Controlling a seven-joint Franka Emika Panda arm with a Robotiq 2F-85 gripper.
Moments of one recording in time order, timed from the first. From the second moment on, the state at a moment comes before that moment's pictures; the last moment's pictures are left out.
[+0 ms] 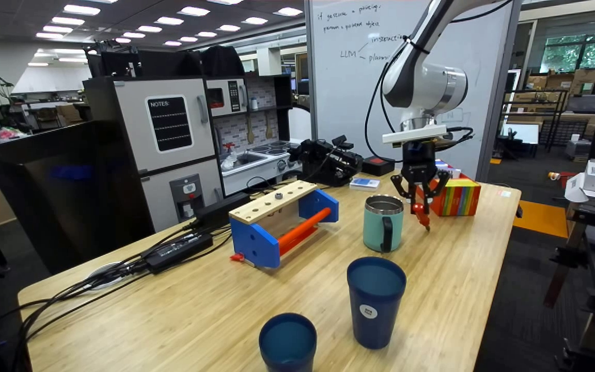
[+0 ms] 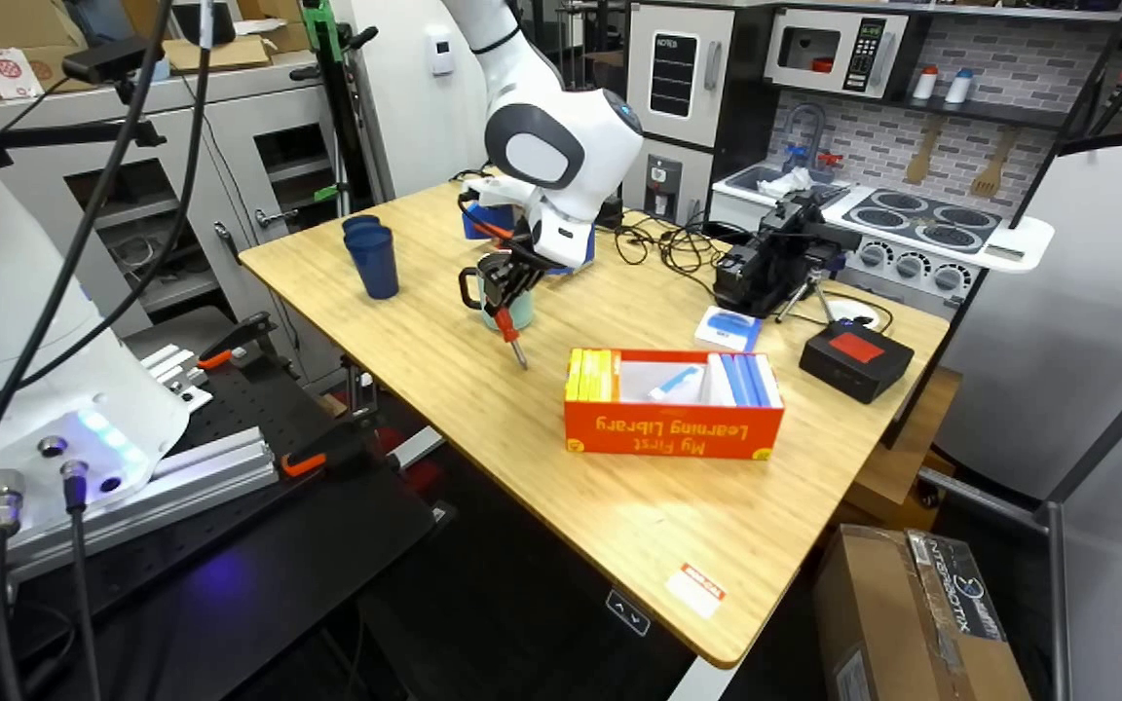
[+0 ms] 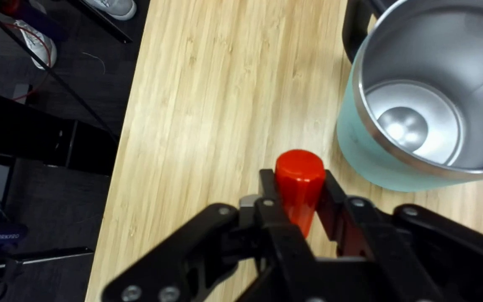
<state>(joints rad) -0.13 0.67 -0.14 -2.03 0.59 2.20 0.76</state>
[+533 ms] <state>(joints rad) -0.13 0.70 -0.14 -2.00 0.59 2.20 0.79</state>
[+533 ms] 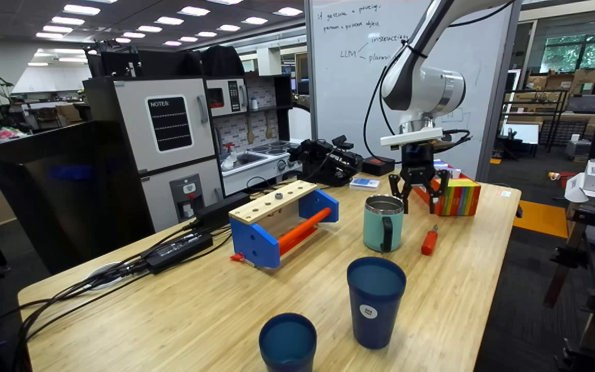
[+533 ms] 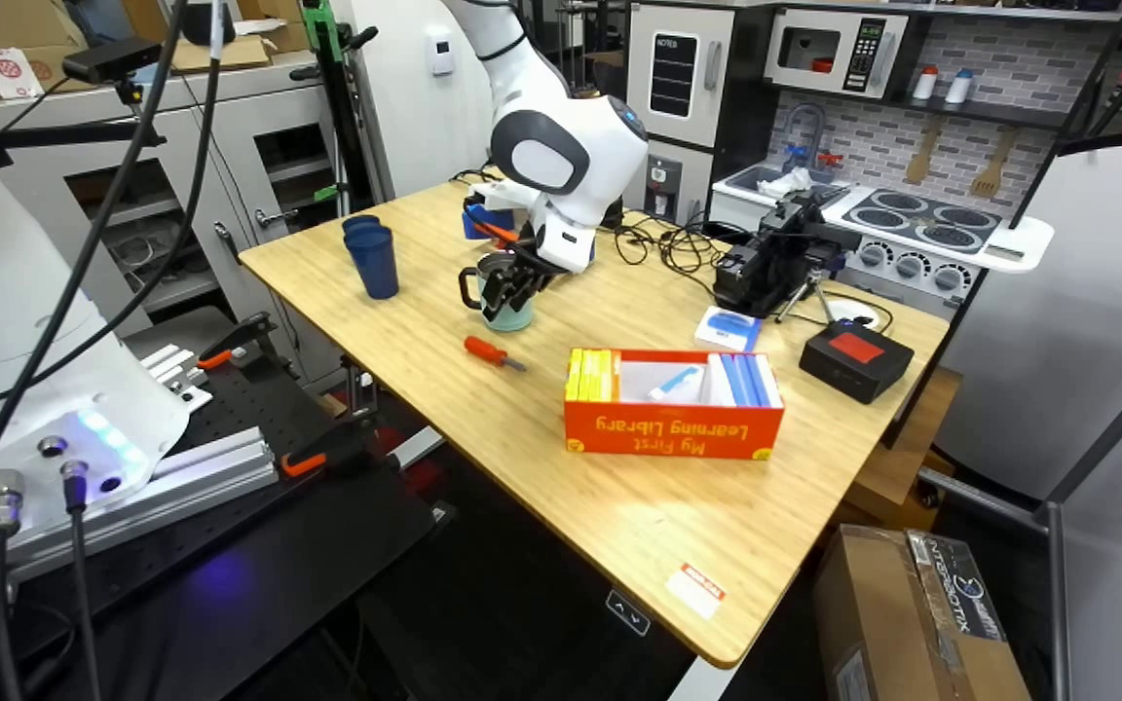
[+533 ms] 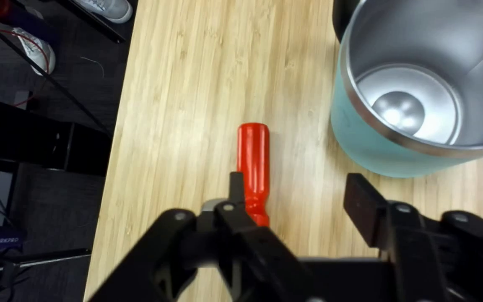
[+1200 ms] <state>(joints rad) -0.18 0.71 -0.11 -1.95 0.63 2.12 0.63</state>
